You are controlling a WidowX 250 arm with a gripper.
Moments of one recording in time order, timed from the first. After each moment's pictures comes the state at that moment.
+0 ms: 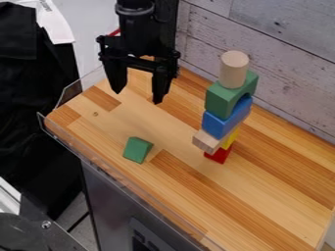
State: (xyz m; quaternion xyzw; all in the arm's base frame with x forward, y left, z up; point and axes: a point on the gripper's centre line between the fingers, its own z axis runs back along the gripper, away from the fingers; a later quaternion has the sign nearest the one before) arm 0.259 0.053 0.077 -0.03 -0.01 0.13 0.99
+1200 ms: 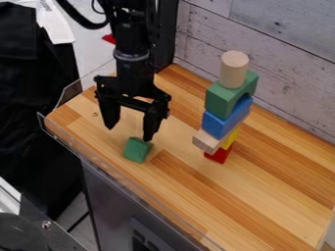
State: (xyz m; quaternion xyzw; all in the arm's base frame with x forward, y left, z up) arm 0.237 0.047 0.023 -0.03 0.06 0.11 0.99
